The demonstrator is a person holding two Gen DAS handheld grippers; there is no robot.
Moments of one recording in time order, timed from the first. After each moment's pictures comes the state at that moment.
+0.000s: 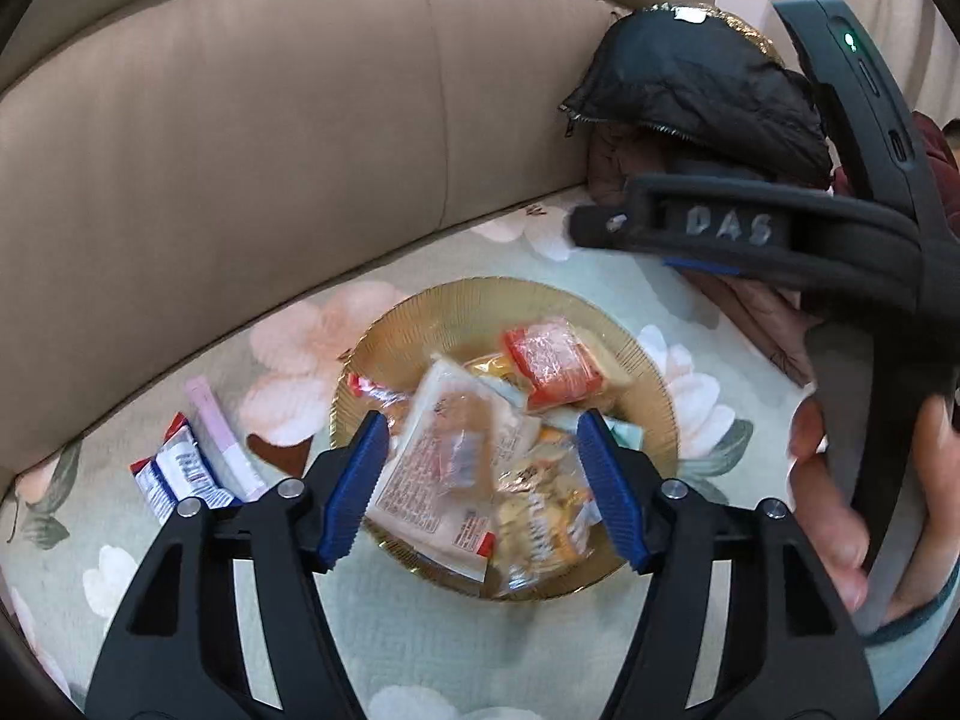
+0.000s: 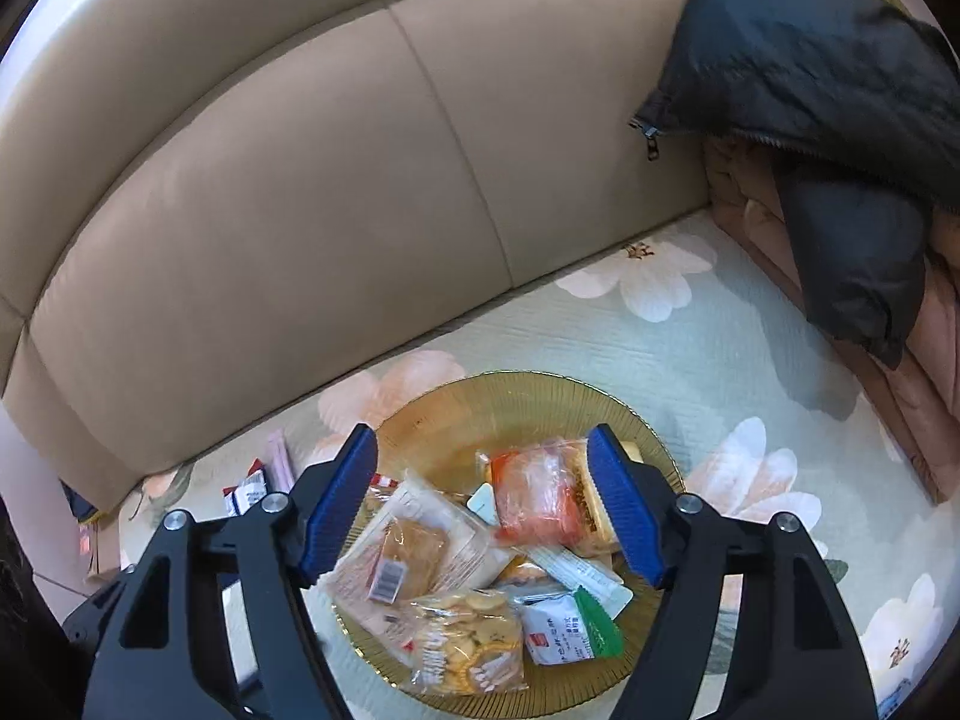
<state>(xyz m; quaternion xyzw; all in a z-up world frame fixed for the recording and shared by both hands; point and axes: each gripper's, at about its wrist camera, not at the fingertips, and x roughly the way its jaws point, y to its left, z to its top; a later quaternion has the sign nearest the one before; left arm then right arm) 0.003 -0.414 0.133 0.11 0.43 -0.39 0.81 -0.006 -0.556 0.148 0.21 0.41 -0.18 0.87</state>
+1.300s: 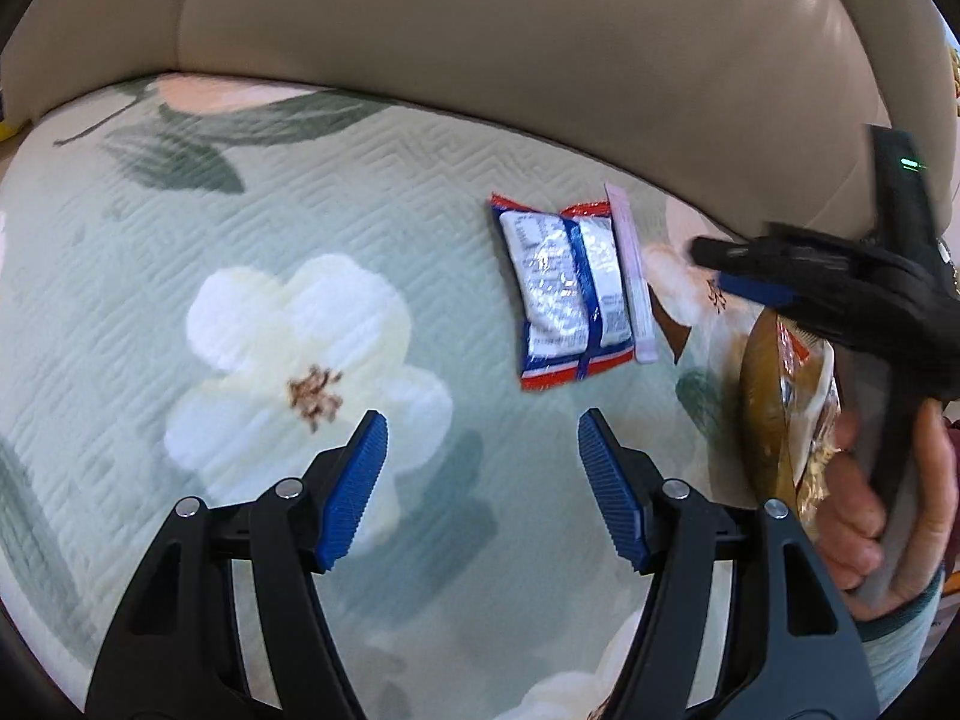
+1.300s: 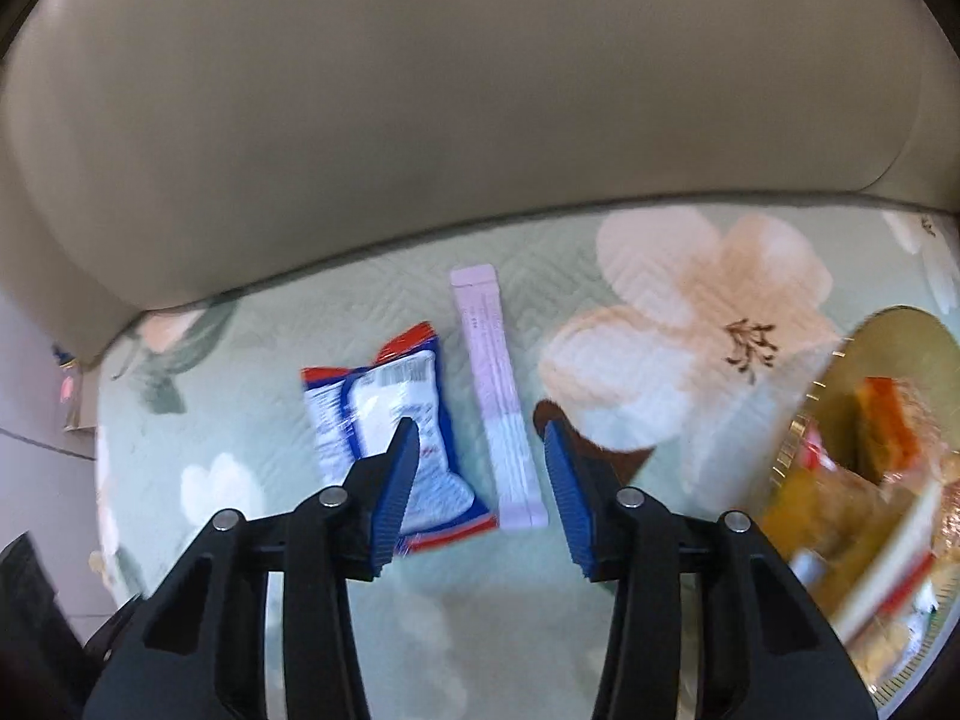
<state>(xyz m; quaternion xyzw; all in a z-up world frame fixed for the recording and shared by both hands) 0.101 -0.136 -0.001 -0.12 0.57 -0.19 0.79 0.195 -0.334 0.011 0.12 0.58 -0.05 0.80</state>
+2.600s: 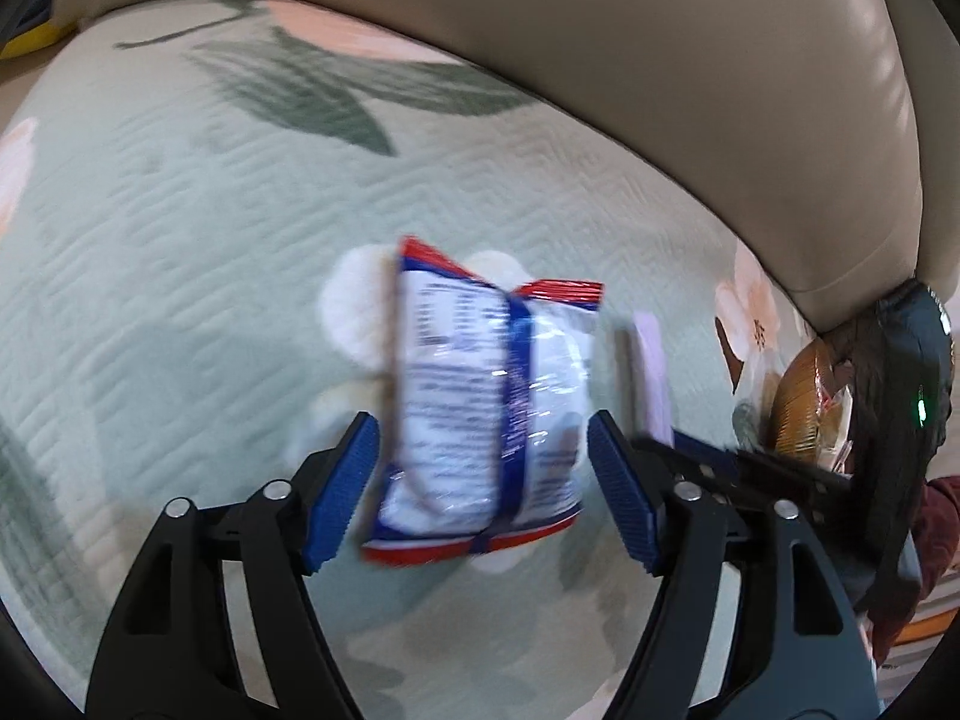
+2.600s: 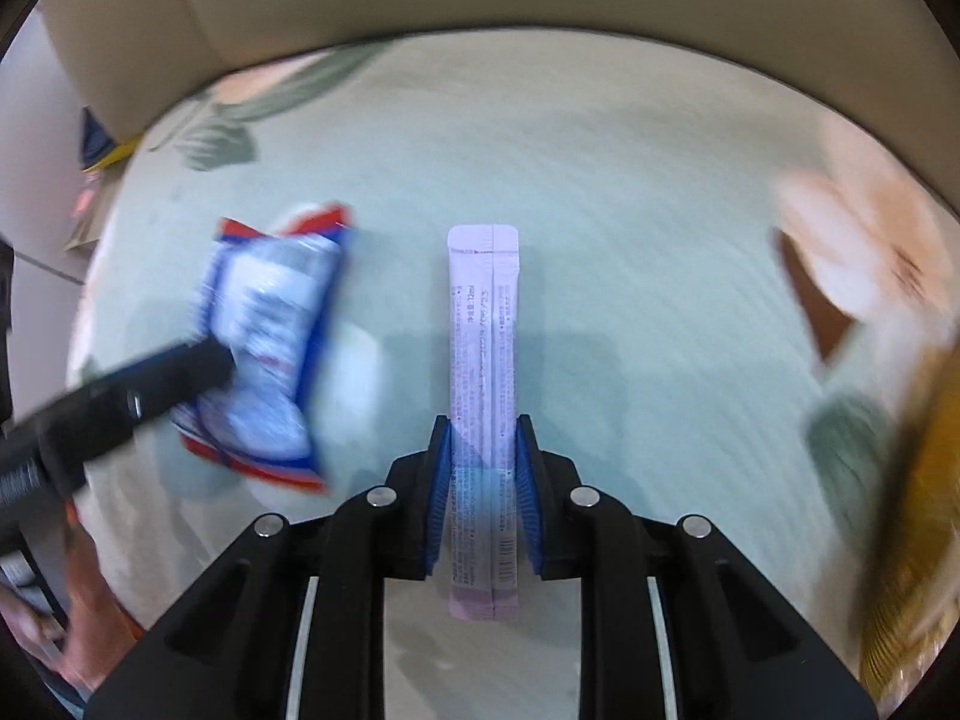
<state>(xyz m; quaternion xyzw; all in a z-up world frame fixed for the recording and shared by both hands) 0.126 -0.071 -0.042 -0.18 0.59 -0.18 0.77 0.130 -0.227 -0.046 0.02 0.64 0.04 0.77</state>
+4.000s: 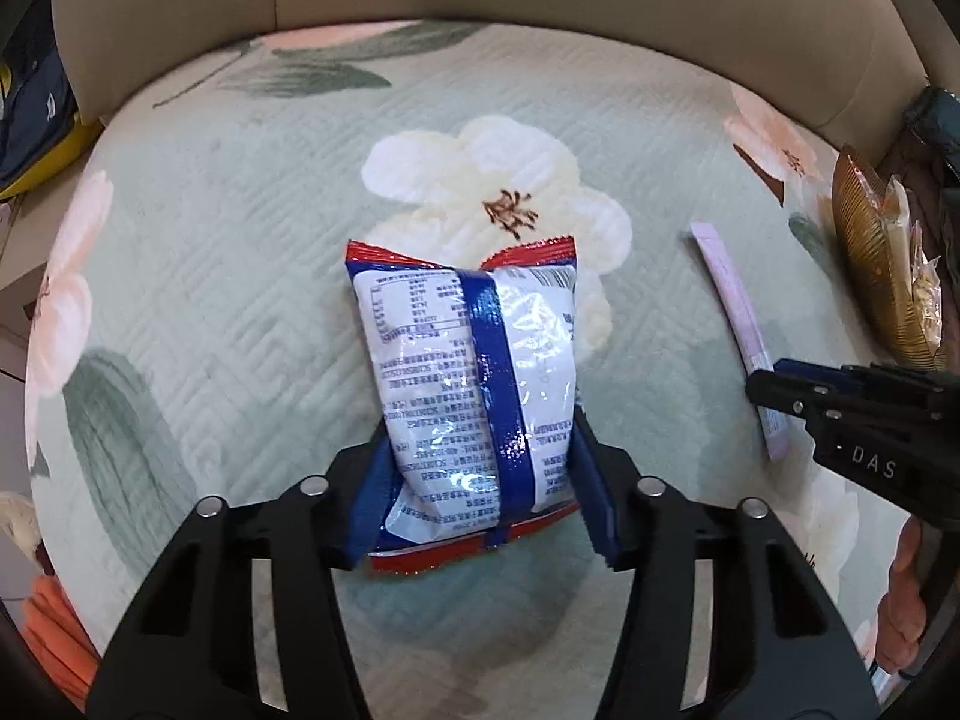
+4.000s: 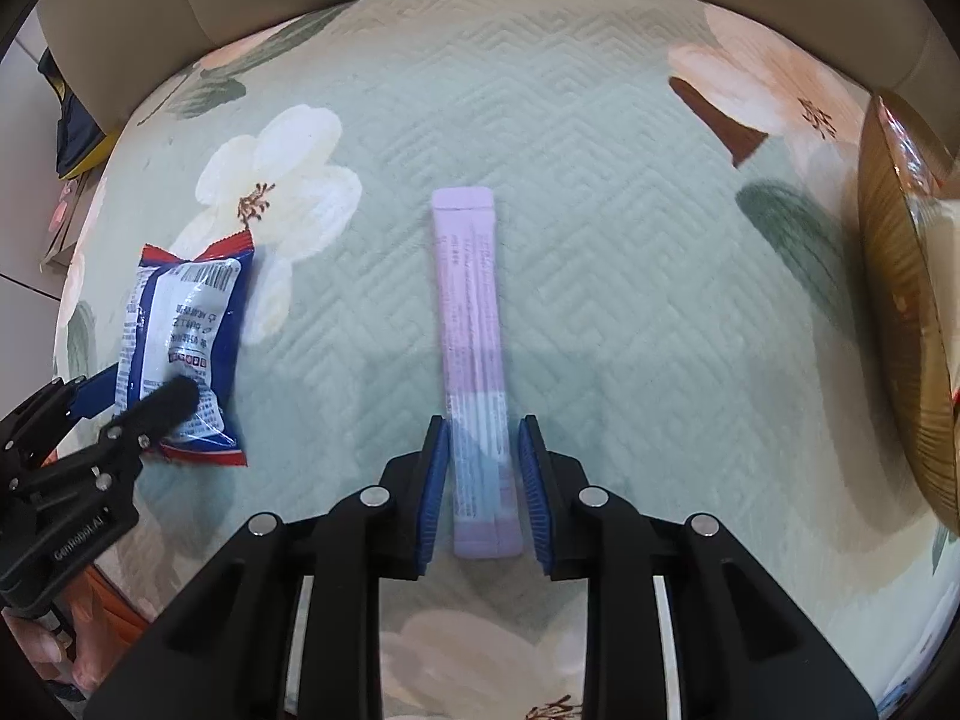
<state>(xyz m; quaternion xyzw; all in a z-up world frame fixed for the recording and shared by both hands) 0.039 -0.084 -0.041 0.01 0.57 -0.16 0.81 0.021 -0.228 -0.050 0.05 0.64 -0.01 0.77</state>
